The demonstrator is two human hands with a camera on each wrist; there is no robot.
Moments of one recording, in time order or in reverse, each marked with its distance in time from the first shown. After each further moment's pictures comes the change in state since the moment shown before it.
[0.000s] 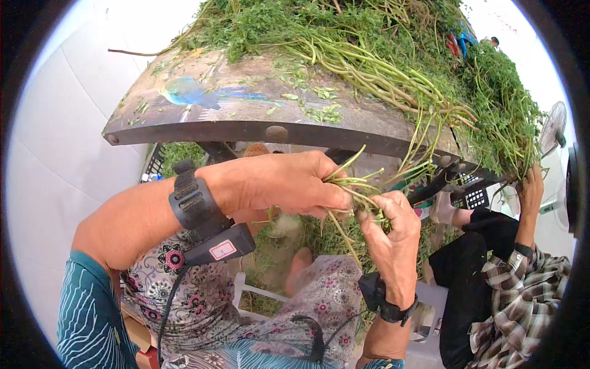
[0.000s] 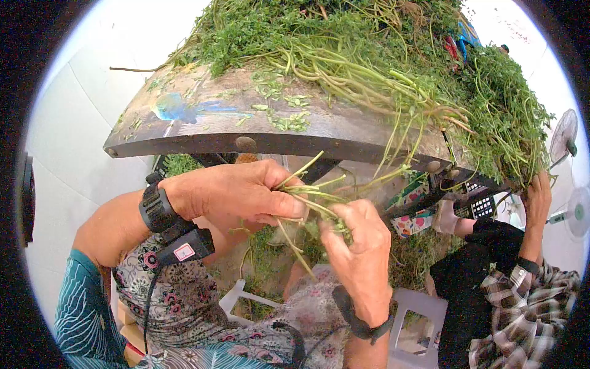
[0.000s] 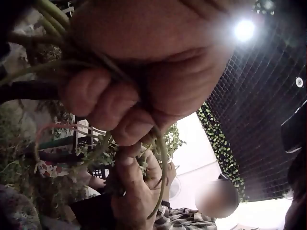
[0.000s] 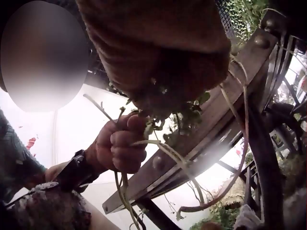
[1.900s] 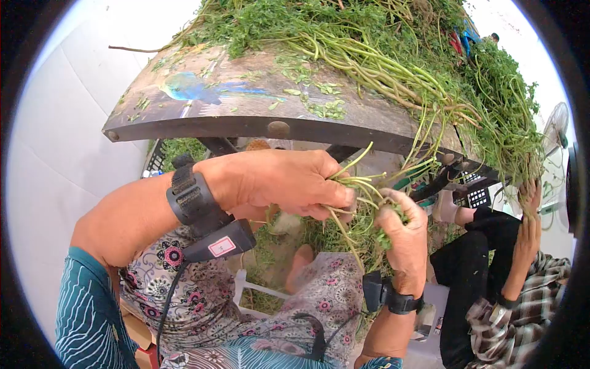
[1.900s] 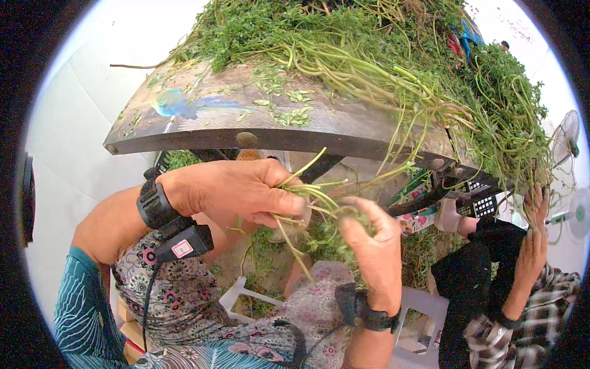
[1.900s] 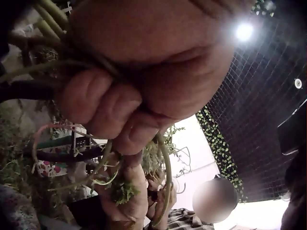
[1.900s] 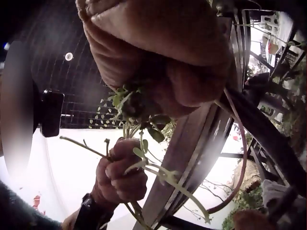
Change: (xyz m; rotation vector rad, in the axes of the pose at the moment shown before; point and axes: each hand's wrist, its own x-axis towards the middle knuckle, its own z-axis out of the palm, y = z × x) left_hand 0.000 0.001 -0.002 0.129 -0.061 0.064; right_hand -0.005 0.011 -0.007 0.606 -0.064 0.576
